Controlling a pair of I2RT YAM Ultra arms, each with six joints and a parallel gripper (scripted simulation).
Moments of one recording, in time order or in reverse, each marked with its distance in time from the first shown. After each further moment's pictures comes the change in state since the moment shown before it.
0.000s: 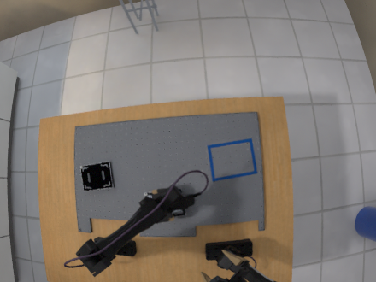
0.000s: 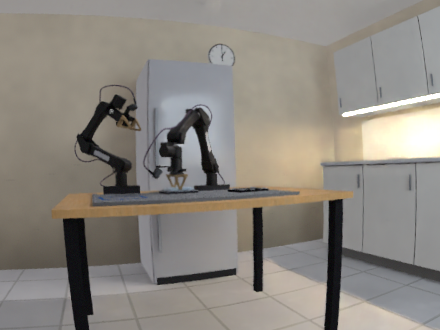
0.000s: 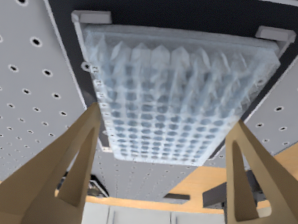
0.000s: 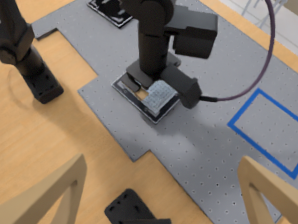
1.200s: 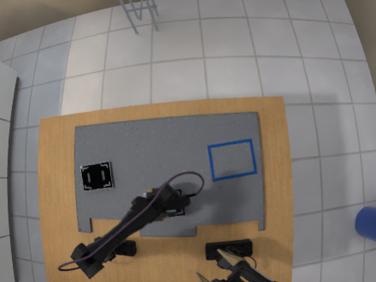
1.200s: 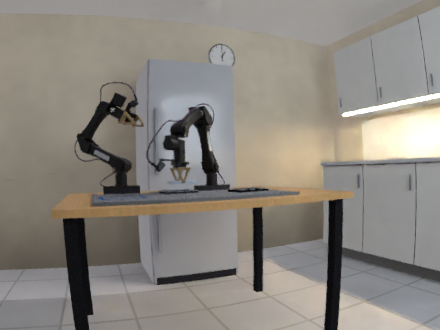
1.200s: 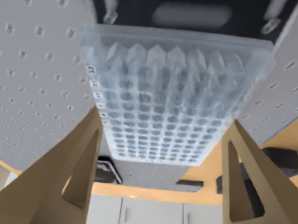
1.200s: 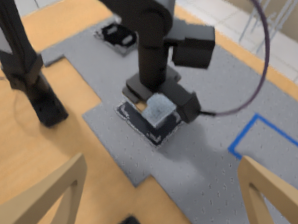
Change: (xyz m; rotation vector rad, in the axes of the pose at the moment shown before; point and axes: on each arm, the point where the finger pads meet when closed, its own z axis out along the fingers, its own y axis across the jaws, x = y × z) left arm 0.017 0.011 -0.032 -0.016 0.003 0.054; right arm -0.031 0.002 0.003 -0.009 -0.112 0.005
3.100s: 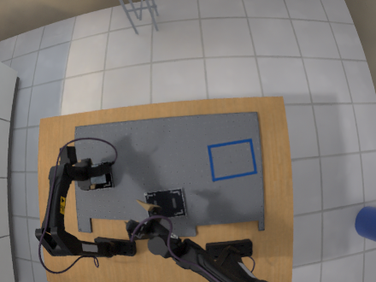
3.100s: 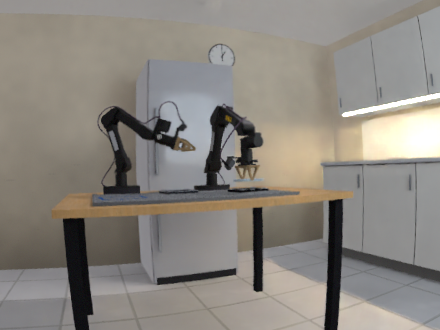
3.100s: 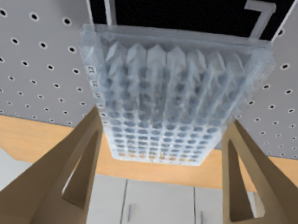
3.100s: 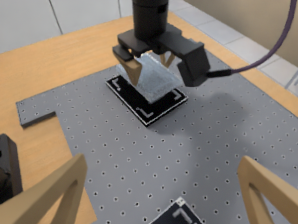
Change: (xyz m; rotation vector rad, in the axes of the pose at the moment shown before) left arm 0.294 0.136 0.000 -0.003 -0.008 -0.066; right arm -0.005 0.068 0.311 -0.132 -0.155 -0.056
